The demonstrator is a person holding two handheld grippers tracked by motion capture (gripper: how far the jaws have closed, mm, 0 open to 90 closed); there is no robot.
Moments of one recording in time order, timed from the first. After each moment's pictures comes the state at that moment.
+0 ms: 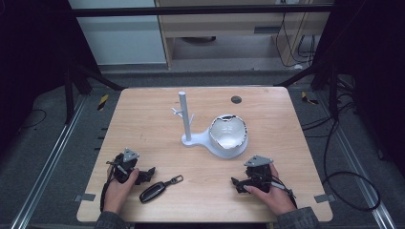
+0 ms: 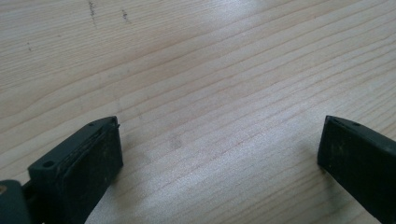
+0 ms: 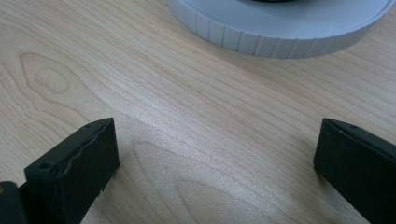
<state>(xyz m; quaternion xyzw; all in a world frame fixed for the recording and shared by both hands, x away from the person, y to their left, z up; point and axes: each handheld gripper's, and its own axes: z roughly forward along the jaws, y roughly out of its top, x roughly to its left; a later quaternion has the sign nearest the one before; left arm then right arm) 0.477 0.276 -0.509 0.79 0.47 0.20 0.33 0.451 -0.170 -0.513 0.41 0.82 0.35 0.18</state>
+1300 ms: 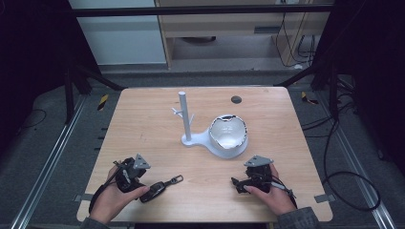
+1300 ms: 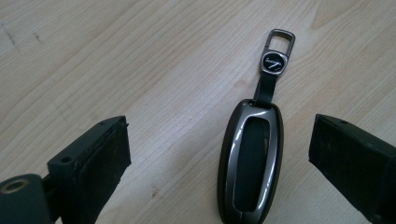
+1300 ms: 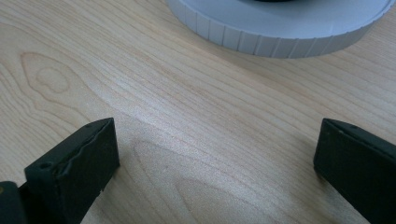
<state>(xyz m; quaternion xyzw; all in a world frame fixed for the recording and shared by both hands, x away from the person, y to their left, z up) 0.427 0.232 -0.435 0.89 0.36 0.14 0.22 0.451 -0.170 -0.513 0.41 0.82 0.35 0.18</state>
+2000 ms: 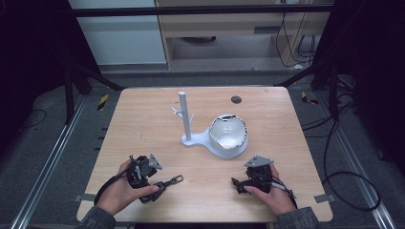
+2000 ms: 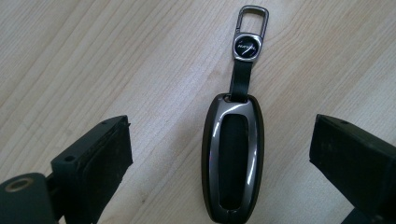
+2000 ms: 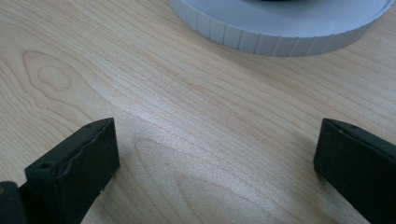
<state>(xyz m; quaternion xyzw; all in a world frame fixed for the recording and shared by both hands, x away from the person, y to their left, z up) 0.439 0.206 -0.433 0.93 0.31 0.10 0.15 0.450 -0.171 -0.513 0.41 0.82 0.35 0.18</state>
